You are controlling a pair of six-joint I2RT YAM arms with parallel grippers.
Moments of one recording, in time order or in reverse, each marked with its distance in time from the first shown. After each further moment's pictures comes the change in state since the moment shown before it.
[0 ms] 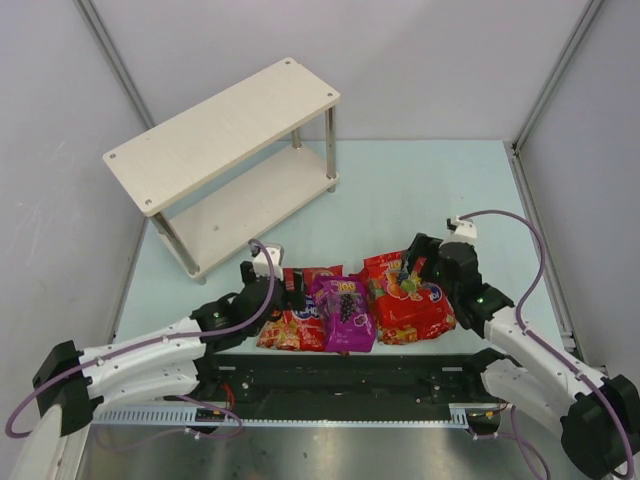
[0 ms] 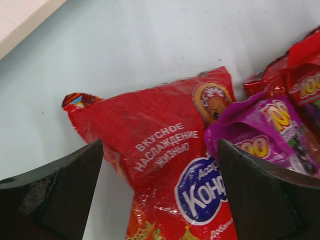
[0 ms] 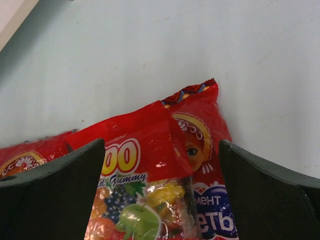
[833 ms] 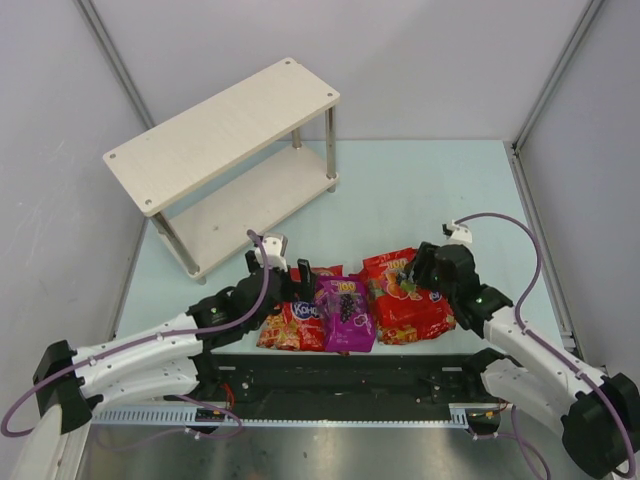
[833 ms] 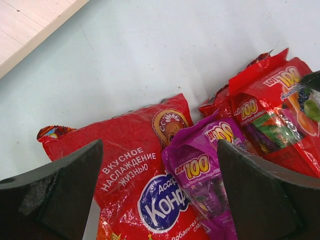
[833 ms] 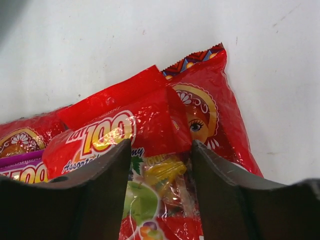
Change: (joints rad) left arm -0.025 0.013 0.106 0.042 0.042 0.019; right arm 0.035 -0.004 0.009 -0.112 -0.047 0.054
